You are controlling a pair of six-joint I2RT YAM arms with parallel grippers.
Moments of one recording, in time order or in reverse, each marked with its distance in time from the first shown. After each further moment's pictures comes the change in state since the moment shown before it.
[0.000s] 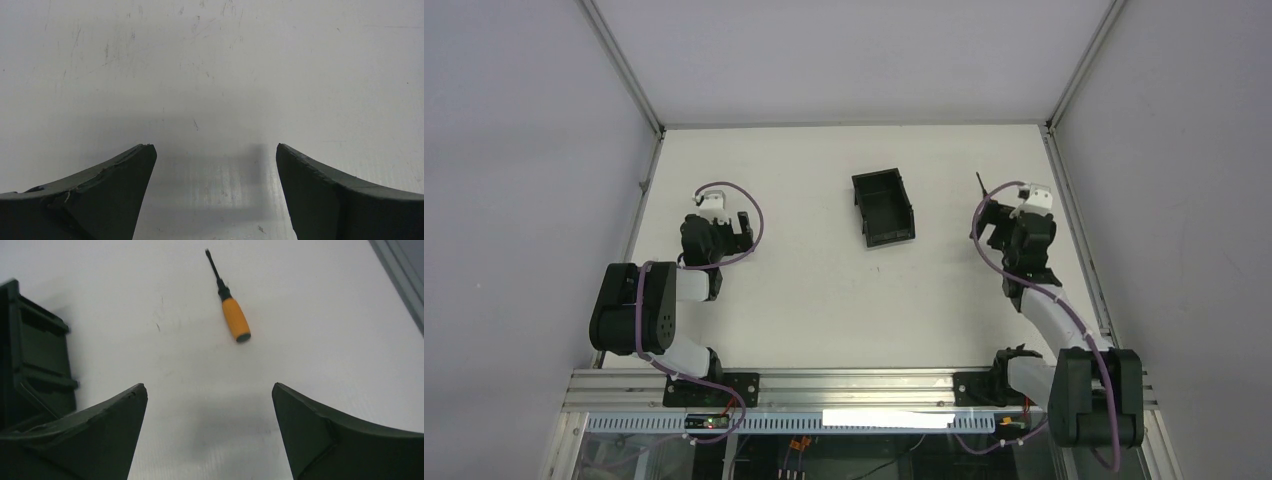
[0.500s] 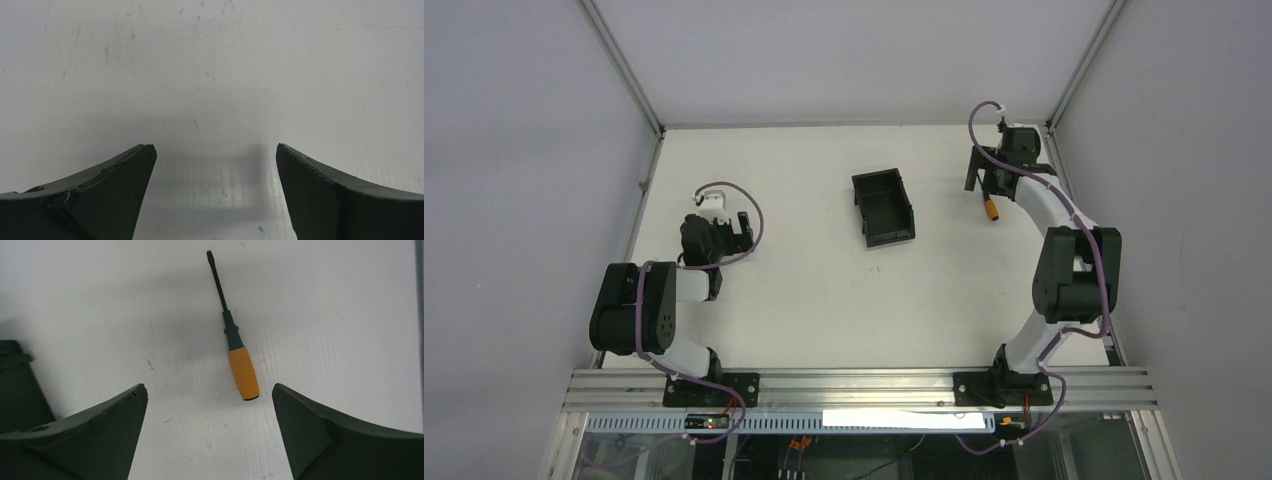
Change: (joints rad) left arm 0.000 0.000 0.000 0.000 0.000 0.000; right arm 0.000 0.635 0.895 -0.661 -0.009 -0.077
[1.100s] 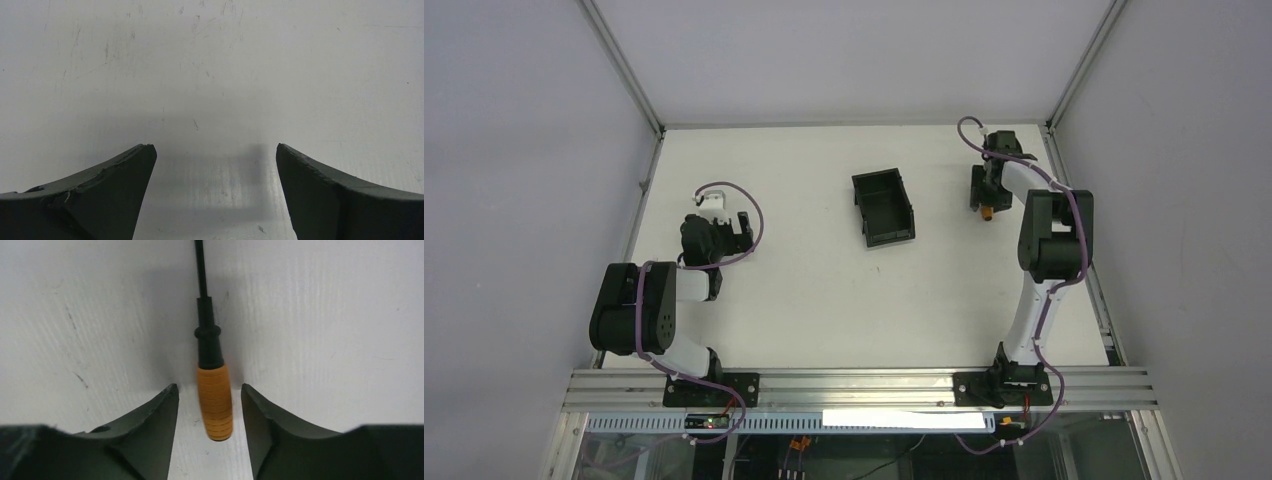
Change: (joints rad) left arm 0.000 0.000 0.000 0.000 0.000 0.000; right arm -0.009 0.373 0.238 -0.233 0.042 -0.085
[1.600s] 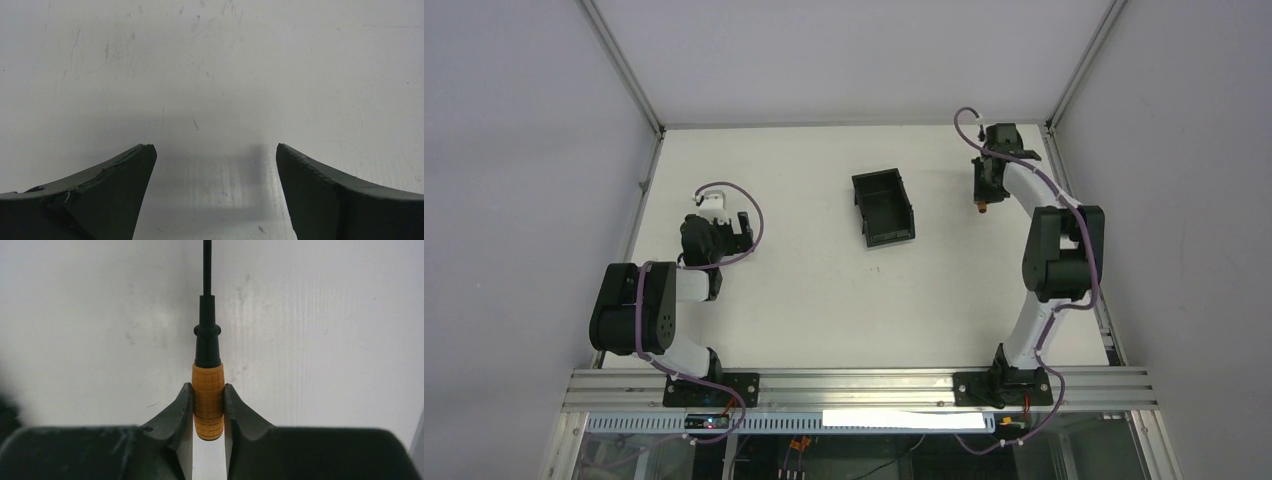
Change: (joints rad) left arm 0.000 0.000 0.000 0.000 0.000 0.000; right arm 0.026 -0.108 -0.041 -0.028 -0.007 -0.014
